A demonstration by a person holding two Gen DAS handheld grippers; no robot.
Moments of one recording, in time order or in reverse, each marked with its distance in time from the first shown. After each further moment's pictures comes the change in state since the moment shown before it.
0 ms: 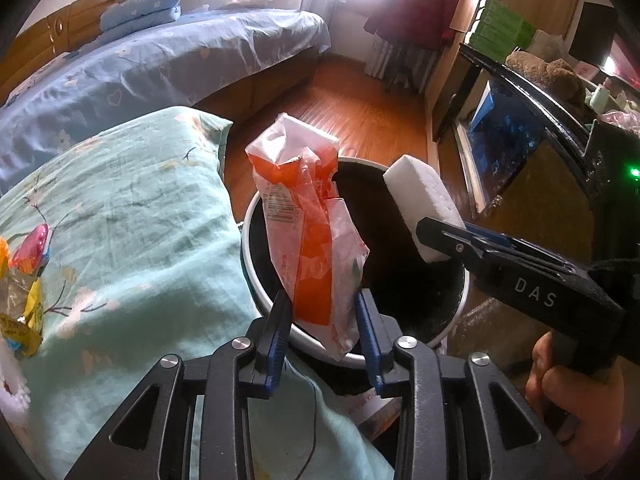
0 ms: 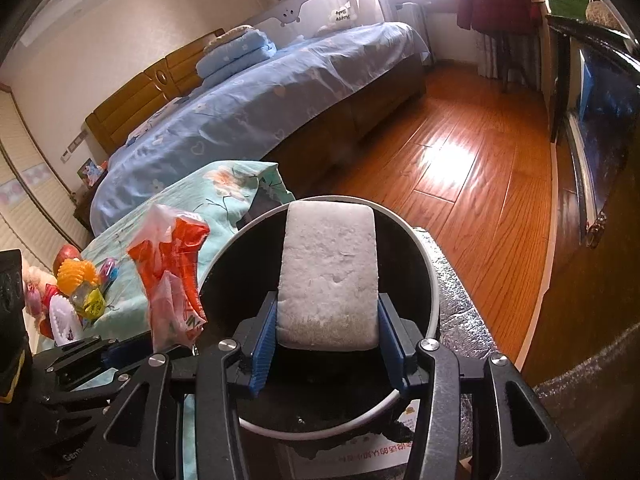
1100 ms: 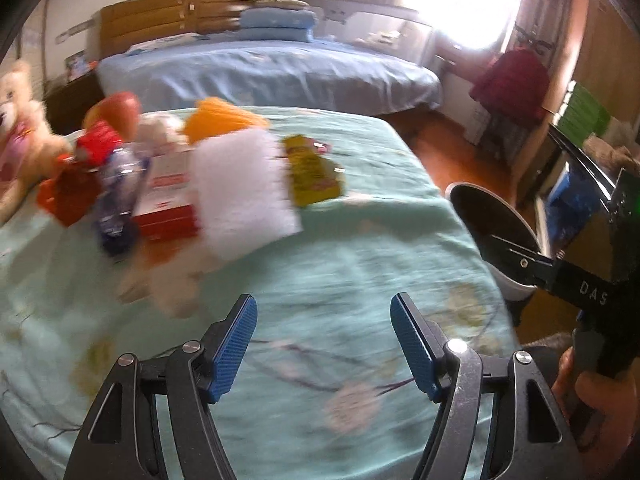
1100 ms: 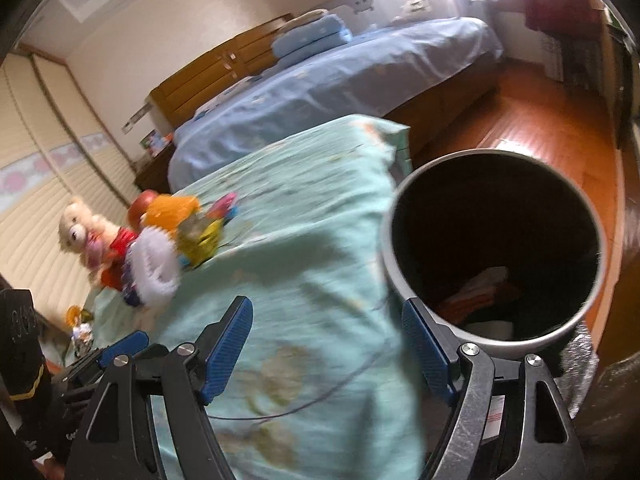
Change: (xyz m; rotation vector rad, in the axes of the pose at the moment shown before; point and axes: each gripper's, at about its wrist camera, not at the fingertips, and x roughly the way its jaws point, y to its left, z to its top) left arm -0.157 0.087 -0.162 -0.290 -0.184 0.247; right arm -0.008 0.123 -0.061 -0.099 0.035 0.222
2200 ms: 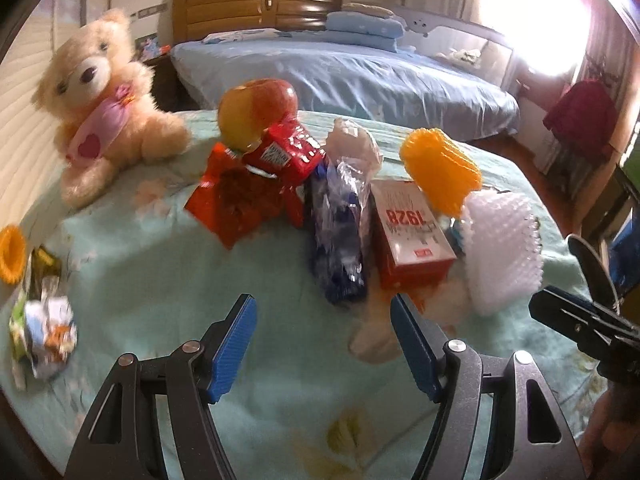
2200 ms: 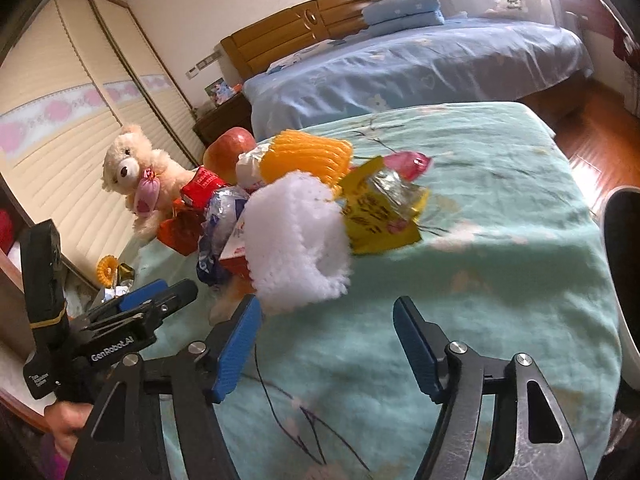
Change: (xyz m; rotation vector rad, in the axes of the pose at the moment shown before) left arm -0.010 0.103 0.033 -0.113 0.004 0.187; right arm 0.074 0.135 -0.005 -0.186 0.100 0.165
